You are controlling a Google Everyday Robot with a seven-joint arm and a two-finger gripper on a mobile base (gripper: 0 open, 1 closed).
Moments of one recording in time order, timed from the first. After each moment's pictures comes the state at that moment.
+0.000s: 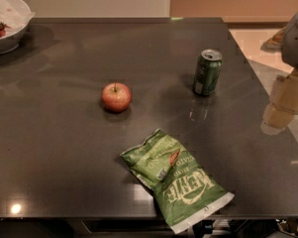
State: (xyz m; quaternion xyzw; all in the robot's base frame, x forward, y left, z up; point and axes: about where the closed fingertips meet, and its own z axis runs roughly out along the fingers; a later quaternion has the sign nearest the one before) arm 0.438 -0.217 0.976 -0.60 0.78 -0.03 0.16
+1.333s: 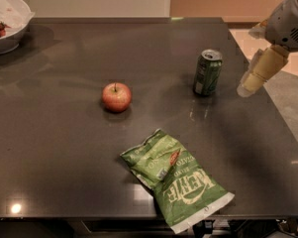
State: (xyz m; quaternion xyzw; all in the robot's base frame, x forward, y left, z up) arm 0.537 -0.223 0.963 -0.56 0.79 0.03 0.24
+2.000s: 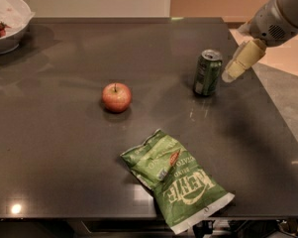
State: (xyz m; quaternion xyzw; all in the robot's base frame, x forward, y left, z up) arm 0.611 -0.221 0.941 -0.53 0.80 0.07 0.28
